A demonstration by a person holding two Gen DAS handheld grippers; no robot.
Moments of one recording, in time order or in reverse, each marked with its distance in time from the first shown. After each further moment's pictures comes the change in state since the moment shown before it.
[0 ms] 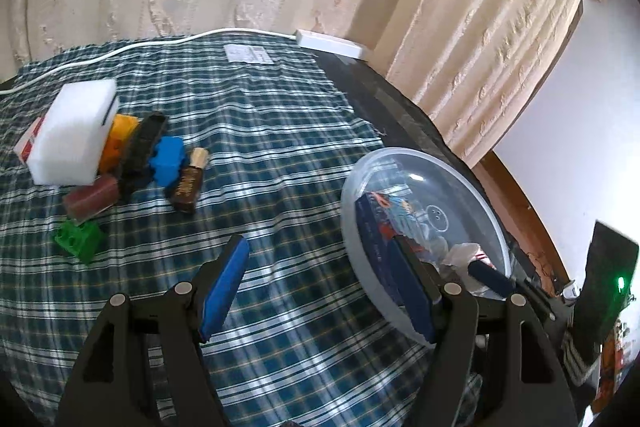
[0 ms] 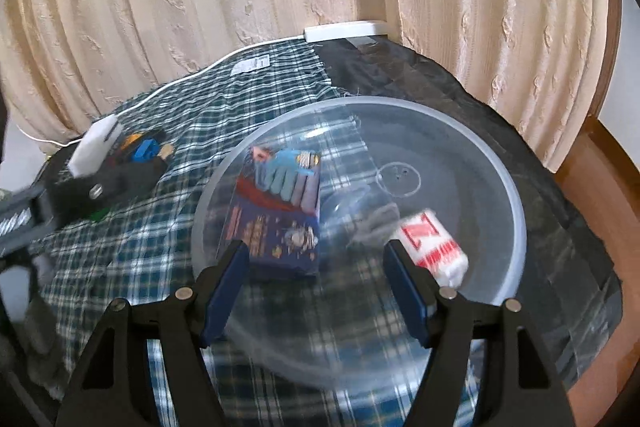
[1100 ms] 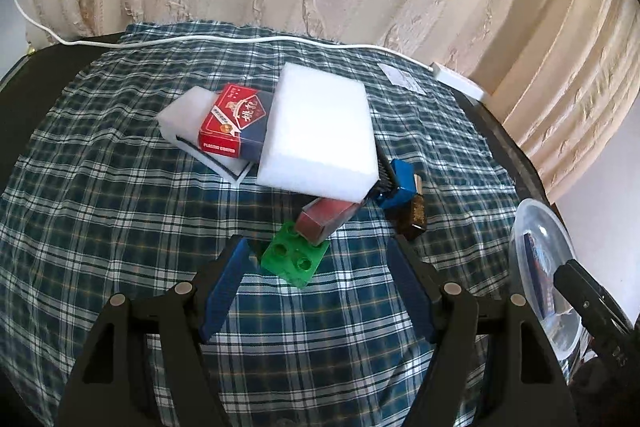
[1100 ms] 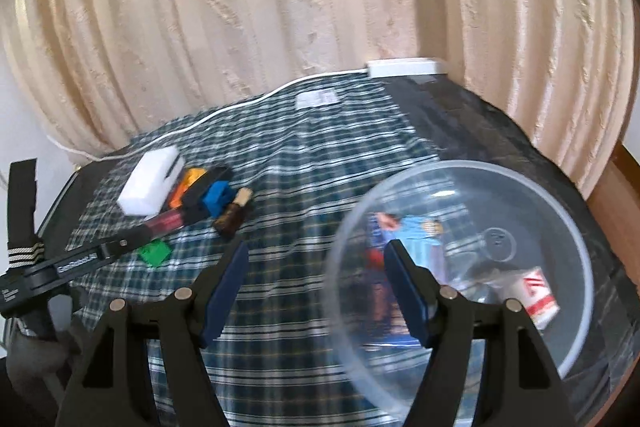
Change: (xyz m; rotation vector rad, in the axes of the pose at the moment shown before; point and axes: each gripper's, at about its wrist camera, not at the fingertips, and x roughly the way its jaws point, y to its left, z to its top) left arm -0.033 0.146 0.003 -0.176 -0.048 0.222; right arm 0.001 0.089 0.028 -0.072 -0.082 0.137
